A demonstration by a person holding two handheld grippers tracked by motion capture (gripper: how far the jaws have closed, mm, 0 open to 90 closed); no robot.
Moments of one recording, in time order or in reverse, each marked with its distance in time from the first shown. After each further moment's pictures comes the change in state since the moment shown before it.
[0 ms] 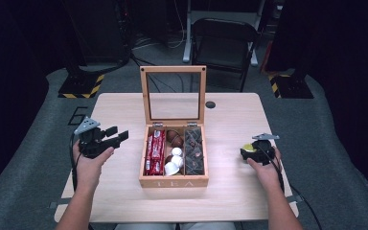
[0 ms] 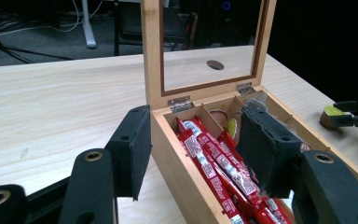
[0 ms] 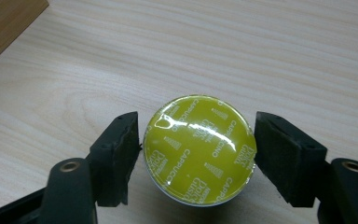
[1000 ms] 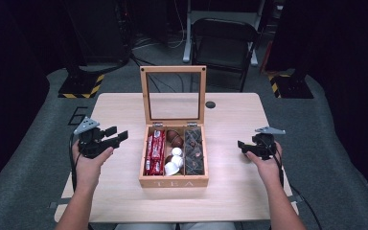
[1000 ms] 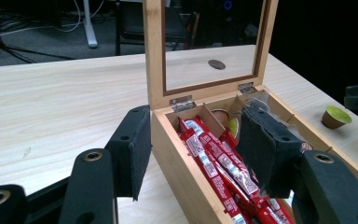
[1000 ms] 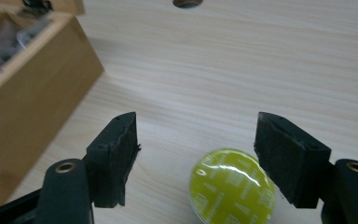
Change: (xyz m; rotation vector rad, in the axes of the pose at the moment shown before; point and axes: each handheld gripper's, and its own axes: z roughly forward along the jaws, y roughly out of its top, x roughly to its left) left arm 0.000 0.000 0.000 -0.002 0.005 0.001; right arm 0.007 0.028 -0.028 -0.113 0.106 0.060
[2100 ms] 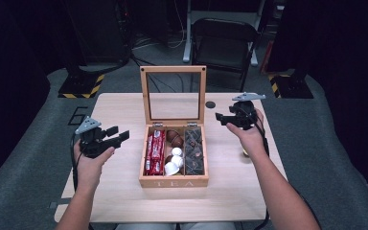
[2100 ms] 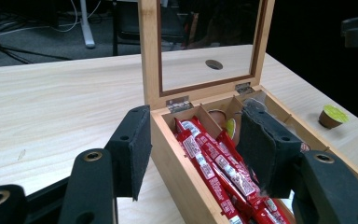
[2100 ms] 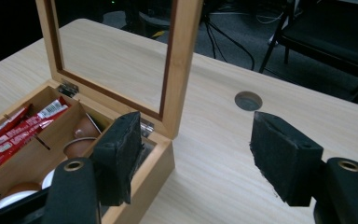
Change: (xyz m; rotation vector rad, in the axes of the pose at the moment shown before) left arm -0.001 0.001 0.002 0.004 -0.010 0.006; right arm 0.072 0.117 -0.007 -0.072 0.117 -0.165
